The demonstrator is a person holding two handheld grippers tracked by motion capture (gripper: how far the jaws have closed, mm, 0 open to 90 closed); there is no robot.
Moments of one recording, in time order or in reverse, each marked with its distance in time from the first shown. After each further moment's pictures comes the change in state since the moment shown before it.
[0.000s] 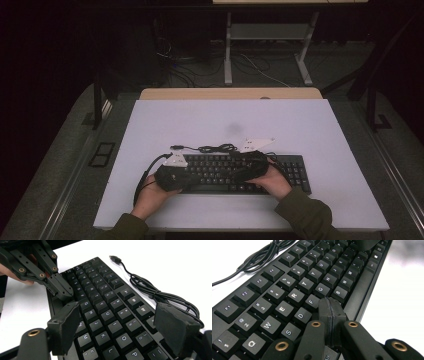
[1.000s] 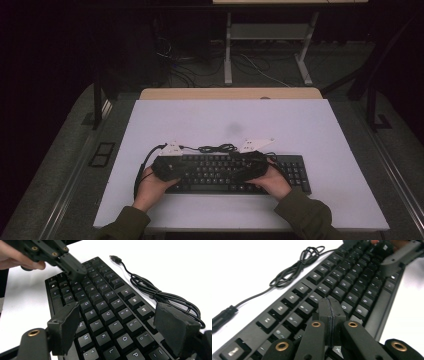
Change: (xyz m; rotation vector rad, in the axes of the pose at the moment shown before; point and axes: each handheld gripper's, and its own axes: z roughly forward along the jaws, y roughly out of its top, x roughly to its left) left arm 0.021 0.011 -0.006 -0.066 0.085 -0.049; right arm 0.001 0.000 0.001 0.001 -0.002 0.001
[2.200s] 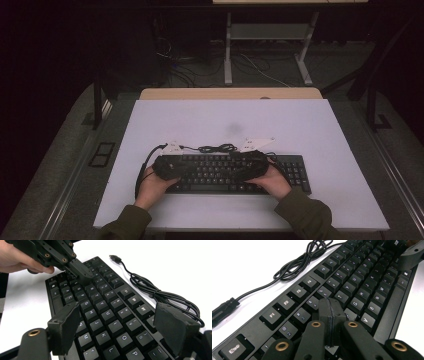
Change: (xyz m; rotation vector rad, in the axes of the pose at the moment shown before) left arm 0.005 -0.007 0.008 0.019 -0.002 -0.025; right arm -0.001 0.001 -0.002 0.010 0.004 0.007
